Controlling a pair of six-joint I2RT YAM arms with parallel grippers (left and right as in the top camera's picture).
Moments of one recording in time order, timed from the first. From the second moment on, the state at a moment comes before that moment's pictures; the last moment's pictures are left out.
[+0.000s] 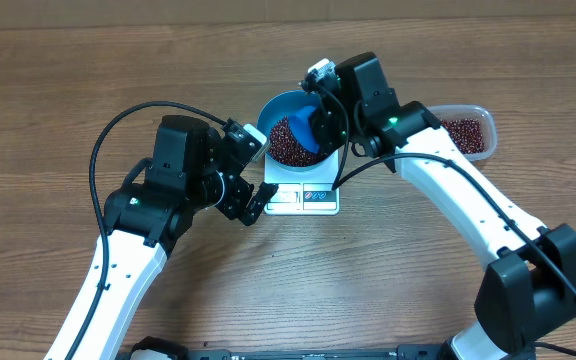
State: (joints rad) left arm -0.30 1.23 1.07 -0.71 0.34 0.29; right arm 0.47 1.77 1.44 -0.55 -0.18 -0.12
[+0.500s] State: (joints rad) left arm -0.30 1.23 1.07 -0.71 0.34 0.29; right arm 0.50 1.77 1.44 -0.55 -0.18 -0.09
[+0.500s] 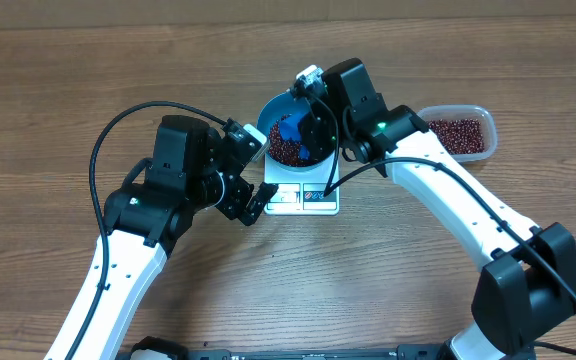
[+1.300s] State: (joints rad) left arm -0.30 1.23 1.07 -0.71 0.34 0.29; right arm 0.48 1.64 1.44 -0.54 -0.20 -0.04
